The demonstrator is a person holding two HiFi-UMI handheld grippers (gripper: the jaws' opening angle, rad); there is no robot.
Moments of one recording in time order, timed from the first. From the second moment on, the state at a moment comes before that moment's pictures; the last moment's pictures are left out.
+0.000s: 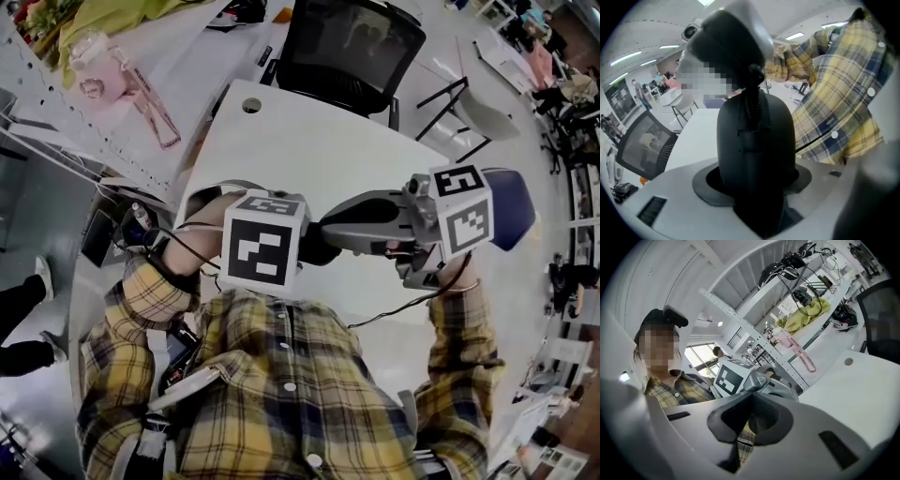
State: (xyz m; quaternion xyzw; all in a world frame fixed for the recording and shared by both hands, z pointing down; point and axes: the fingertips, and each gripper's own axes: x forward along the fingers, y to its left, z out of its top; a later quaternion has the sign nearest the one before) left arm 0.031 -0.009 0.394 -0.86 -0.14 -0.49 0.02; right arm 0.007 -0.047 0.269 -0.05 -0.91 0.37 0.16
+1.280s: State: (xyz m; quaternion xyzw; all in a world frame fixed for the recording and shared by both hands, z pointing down) left arm 0.009 0.059 0.383 -0.78 -0.38 -0.48 -0.09; right arm 0.010 0.001 0.288 -0.19 -0.88 0.30 0.31
